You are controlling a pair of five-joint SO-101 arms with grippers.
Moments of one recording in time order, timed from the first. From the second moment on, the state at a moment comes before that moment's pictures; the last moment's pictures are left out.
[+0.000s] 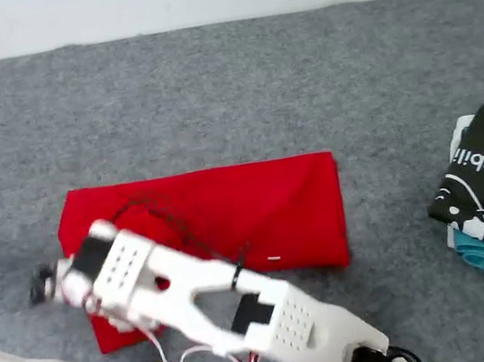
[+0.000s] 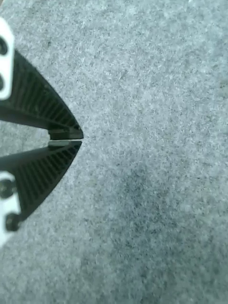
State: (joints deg) left arm -69.0 29.0 -24.9 89.4 -29.6; right arm -69.2 43.6 -39.9 100.4 22.4
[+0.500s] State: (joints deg) left arm -69.9 29.0 -24.9 89.4 -29.6; right arm -73.9 51.2 -39.9 91.5 22.1
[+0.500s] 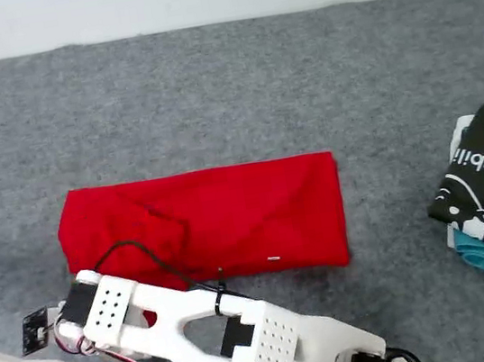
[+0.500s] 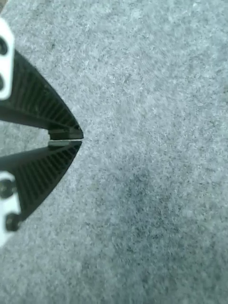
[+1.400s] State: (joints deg) left arm -69.7 29.0 -21.6 86.7 -29.6; right arm -58.9 52.9 -65.4 100.0 26.3
